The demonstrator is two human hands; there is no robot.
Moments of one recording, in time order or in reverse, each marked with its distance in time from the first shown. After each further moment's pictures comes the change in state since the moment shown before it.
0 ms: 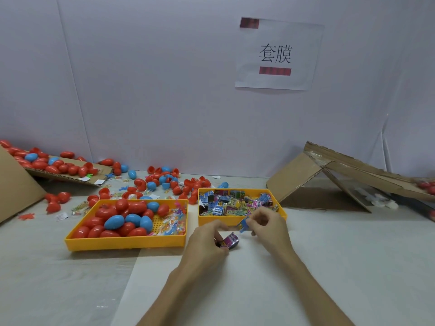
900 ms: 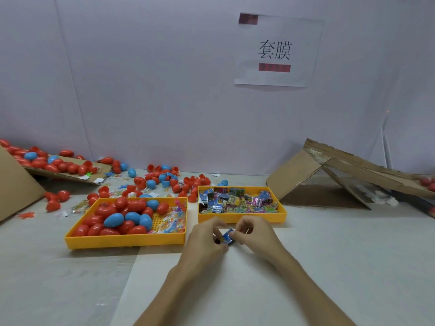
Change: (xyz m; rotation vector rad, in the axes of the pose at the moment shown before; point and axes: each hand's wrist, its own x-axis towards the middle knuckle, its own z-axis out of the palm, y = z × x) left_hand 0.003 -0.005 0.003 -0.048 0.024 0.035; right_hand -0.011 -0.007 0.013 -0.096 -0.278 0.007
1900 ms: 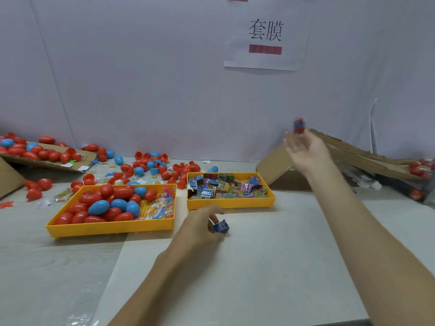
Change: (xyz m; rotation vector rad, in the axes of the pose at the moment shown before) left_hand -0.003 0.004 0.002 0.063 -0.113 0.075; right_hand 0.075 -0.038 -0.158 1.496 0.499 0.175
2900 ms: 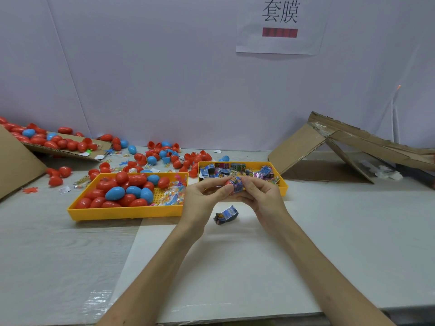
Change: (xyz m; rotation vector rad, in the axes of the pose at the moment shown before) left_hand -0.004 0.029 -0.018 -0.909 0.286 0.006; right_hand -0.094 0.137 -0.056 -0.555 -0.487 0.020
